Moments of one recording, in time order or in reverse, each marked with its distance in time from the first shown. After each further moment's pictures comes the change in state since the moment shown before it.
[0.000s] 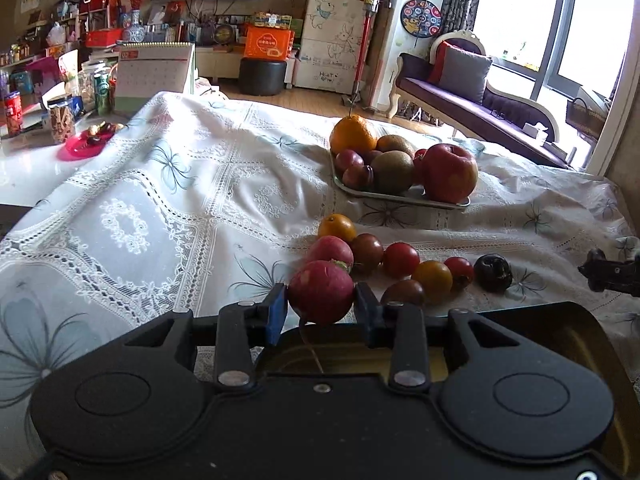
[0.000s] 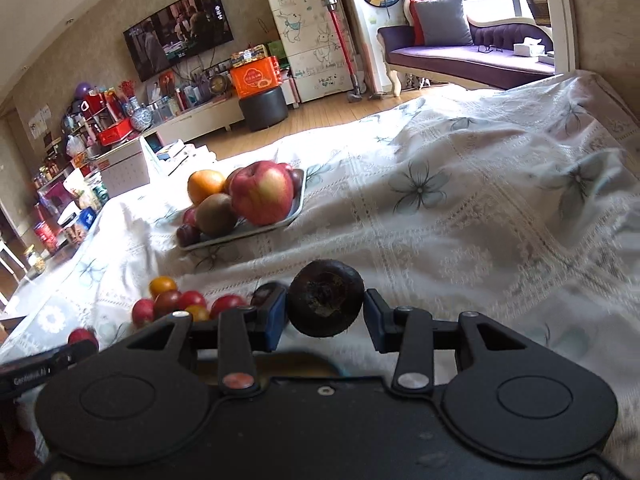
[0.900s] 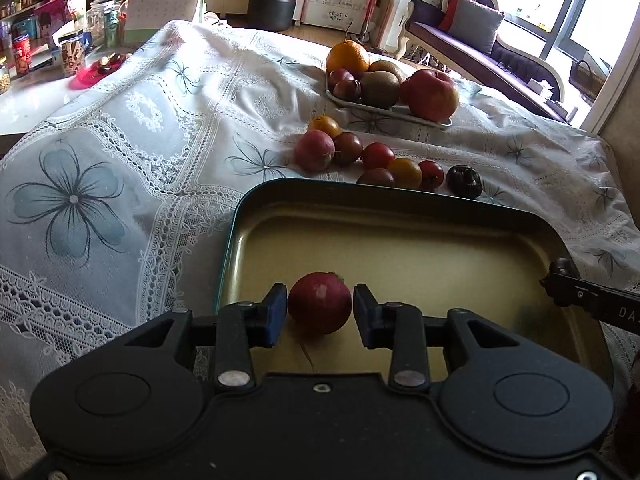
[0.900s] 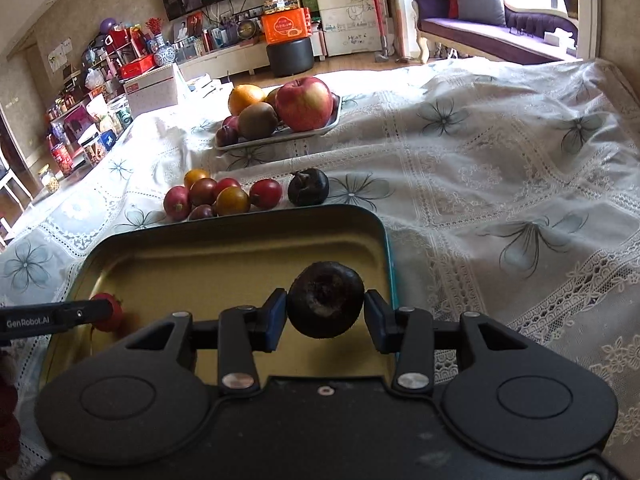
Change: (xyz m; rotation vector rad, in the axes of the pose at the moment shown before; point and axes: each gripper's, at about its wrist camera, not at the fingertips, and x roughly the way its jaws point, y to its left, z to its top) left arm -0.033 -0.018 -0.040 -0.052 0.206 0.011; right arm -0.034 0.021 -0.058 -0.119 0.139 0.008
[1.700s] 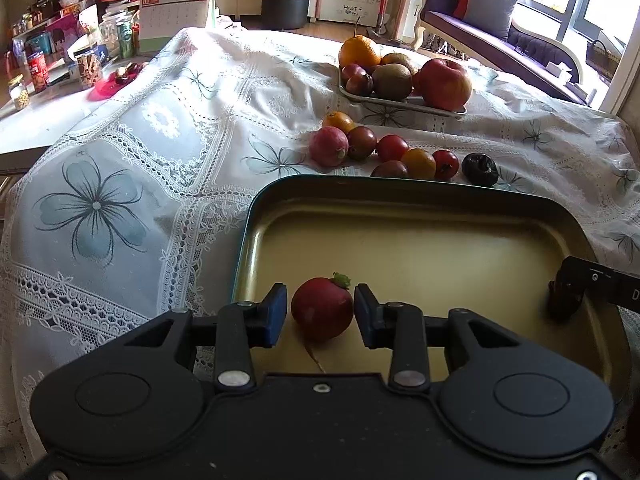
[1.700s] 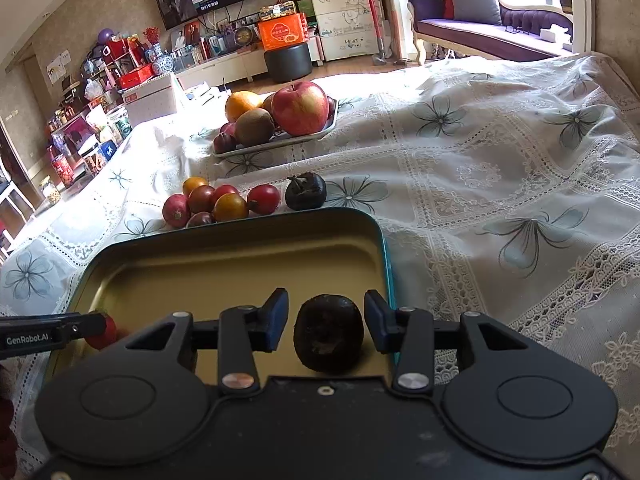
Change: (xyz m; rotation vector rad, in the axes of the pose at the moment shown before) left arm -0.007 -0.015 0.000 0.048 0.018 0.107; right arm 0.001 0.000 -0.002 0.013 -0.019 0.009
